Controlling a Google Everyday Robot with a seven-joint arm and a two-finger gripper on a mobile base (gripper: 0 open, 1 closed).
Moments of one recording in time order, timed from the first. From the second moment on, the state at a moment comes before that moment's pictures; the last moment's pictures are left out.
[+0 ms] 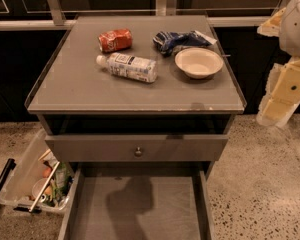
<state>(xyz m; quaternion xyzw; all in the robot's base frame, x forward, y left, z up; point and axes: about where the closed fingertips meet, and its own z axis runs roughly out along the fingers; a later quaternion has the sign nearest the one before) 0.437 -0.207 1.006 -0.60 0.77 -0.07 0.20</state>
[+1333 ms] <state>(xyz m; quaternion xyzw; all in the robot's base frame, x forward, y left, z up) 0.489 -0.154 0.999 -0.61 0.74 -0.05 0.28</state>
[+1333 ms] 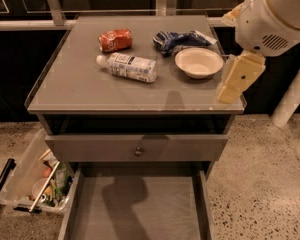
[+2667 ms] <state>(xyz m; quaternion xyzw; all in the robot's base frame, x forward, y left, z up) 0.610 -0.053 0.939 -0.67 0.68 0.07 0.29</state>
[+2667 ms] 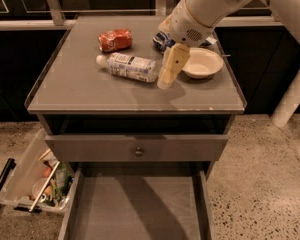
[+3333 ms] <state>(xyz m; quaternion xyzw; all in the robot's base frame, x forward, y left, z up) 0.634 -0.020 0.894 -0.68 0.68 0.11 0.27</state>
